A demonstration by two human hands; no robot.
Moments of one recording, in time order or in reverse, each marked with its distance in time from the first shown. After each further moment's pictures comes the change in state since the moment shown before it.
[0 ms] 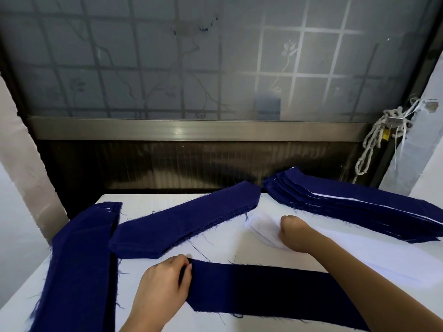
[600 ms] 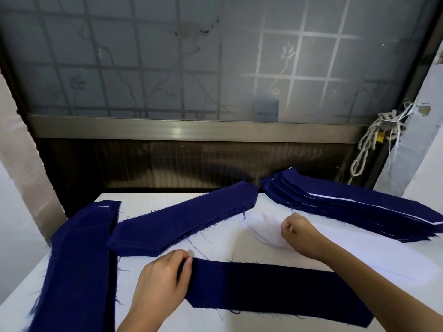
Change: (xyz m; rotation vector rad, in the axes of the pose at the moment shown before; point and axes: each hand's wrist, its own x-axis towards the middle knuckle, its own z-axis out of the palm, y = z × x) left_hand 0.000 0.007 -0.009 -0.064 0.137 0.096; right_hand -0.045 0.003 -0.022 0.430 0.071 -0.059
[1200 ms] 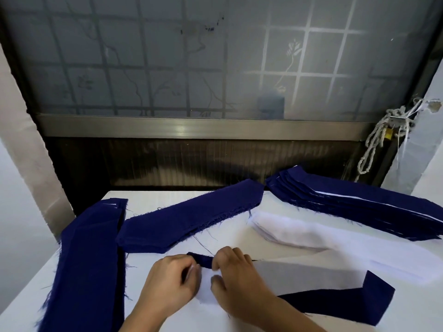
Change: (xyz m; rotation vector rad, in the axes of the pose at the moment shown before) left_hand -0.002 -0.009 0.000 -0.192 -0.186 -0.042; right_hand -0.069 -0.108 0.122 -0.201 0.014 -0.428
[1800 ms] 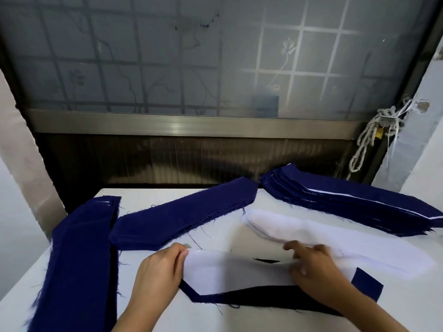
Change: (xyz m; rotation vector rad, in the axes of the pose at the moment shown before) left_hand 0.001 -0.004 0.007 0.194 0.165 -0.055; right_hand -0.065 0.122 -0.074 -0.125 0.004 0.240
